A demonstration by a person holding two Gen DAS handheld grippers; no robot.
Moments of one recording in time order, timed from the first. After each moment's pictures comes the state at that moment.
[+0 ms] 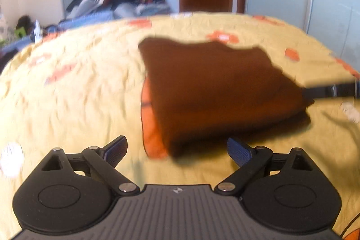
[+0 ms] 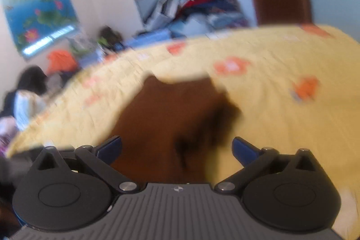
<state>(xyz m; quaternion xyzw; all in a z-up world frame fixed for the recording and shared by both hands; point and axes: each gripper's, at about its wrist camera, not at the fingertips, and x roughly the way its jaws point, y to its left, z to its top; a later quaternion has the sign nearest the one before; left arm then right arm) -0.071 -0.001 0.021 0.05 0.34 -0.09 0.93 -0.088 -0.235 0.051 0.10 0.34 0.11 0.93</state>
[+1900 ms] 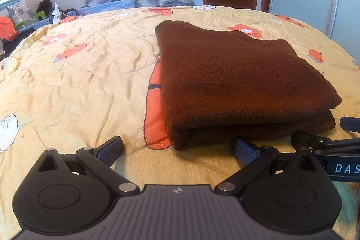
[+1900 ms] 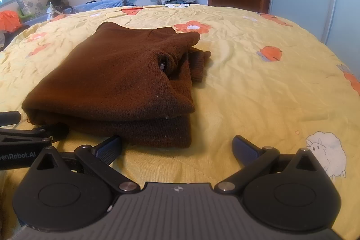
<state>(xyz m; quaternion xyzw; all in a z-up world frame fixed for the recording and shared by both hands) -0.058 -0.005 -0.002 0.02 0.35 -0.04 0.94 -0.093 -0.180 0.004 0.01 0.35 -0.03 0.94</state>
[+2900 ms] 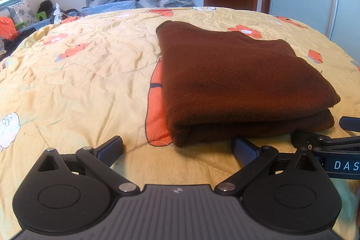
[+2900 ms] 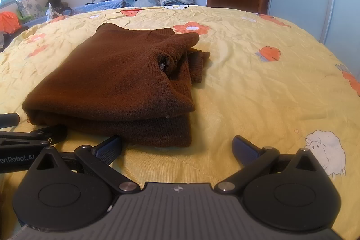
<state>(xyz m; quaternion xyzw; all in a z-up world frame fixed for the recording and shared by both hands) -0.061 -0.004 -0.002 0.02 0.34 -0.05 0.94 -0.093 -0.178 0.004 0.01 0.35 -0.03 0.94</state>
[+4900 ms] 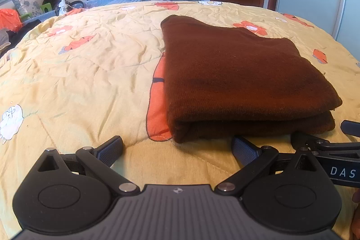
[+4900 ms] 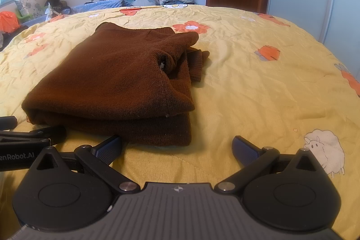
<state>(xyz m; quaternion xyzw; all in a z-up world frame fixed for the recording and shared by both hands) -0.061 -0.008 0.002 0.01 0.36 -0.03 0.93 -0.095 -0.178 0.004 0.01 0.35 -0.03 0.94</state>
